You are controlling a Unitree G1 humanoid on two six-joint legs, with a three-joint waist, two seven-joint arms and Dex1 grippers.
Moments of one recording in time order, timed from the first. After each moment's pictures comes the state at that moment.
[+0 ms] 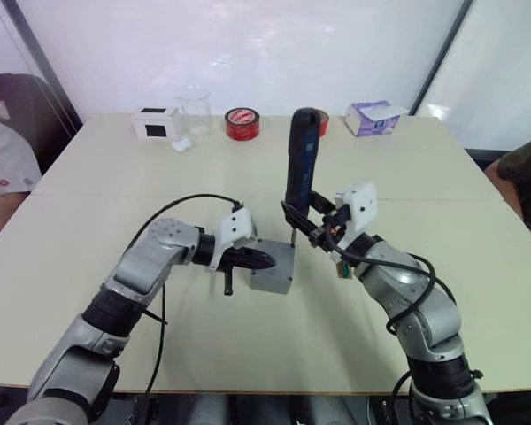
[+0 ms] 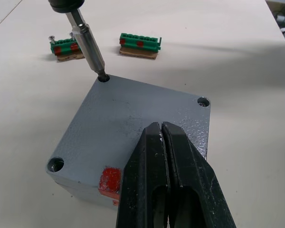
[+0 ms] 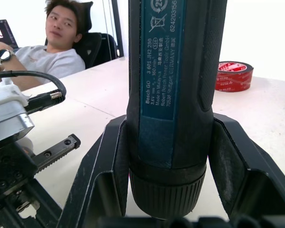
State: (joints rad) left arm -0.58 0.54 -0.34 -0.03 -0.26 0.51 -1.14; right arm -0.28 -0.28 0.09 -0.44 0.40 0.56 0.32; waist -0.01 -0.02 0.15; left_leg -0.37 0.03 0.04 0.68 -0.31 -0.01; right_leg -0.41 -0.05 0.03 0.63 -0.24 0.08
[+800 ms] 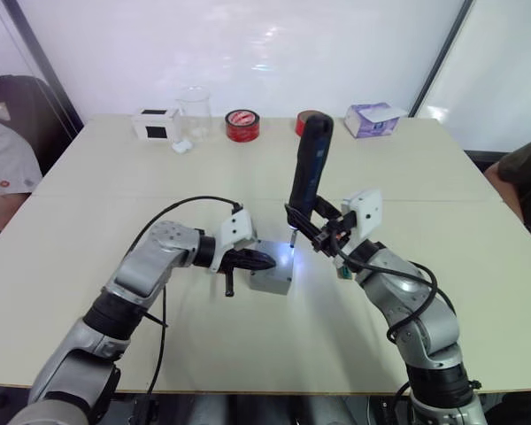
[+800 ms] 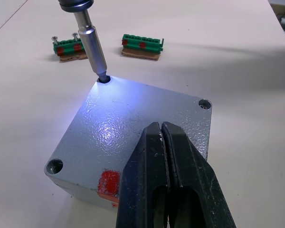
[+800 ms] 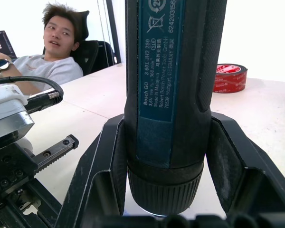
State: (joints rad) left arm -0.56 0.53 -0.34 -0.04 -0.26 0.51 -1.13; right arm -0.22 -0.26 0.07 -0.44 0.39 0.49 0.35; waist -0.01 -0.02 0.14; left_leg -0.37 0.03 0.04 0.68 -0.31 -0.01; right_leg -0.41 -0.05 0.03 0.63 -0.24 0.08
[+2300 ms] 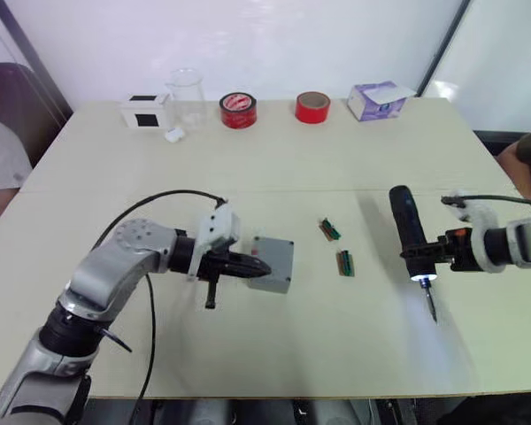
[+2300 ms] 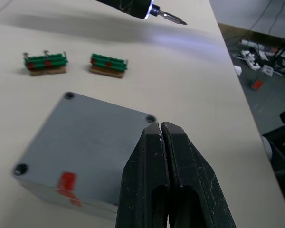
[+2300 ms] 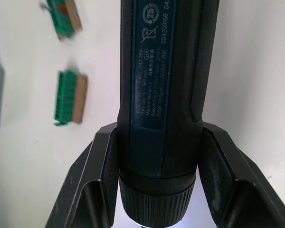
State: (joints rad) left arm -0.47 0.67 -0.22 -0.38 -0.49 0.72 -1.16; right arm -0.60 -1.10 -0.09 0.21 1.16 1.61 0.26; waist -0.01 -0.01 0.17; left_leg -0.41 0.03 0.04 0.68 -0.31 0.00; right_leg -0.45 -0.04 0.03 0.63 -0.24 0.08
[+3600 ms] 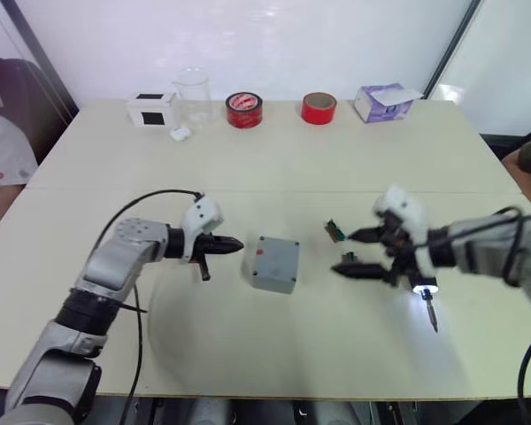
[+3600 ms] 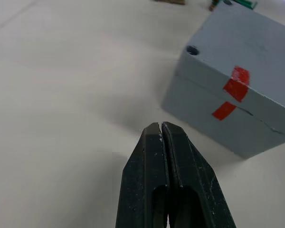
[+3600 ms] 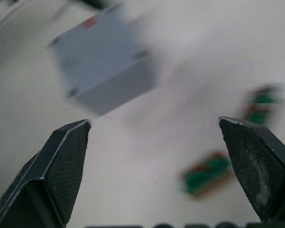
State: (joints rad) left arm -0.55 0.59 -0.26 0.06 -0.28 0.53 -1.06; right arm -0.43 -0.97 0.08 -0.54 0.84 1.17 0.71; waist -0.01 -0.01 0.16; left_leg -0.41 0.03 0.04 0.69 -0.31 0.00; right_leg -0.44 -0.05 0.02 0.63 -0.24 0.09
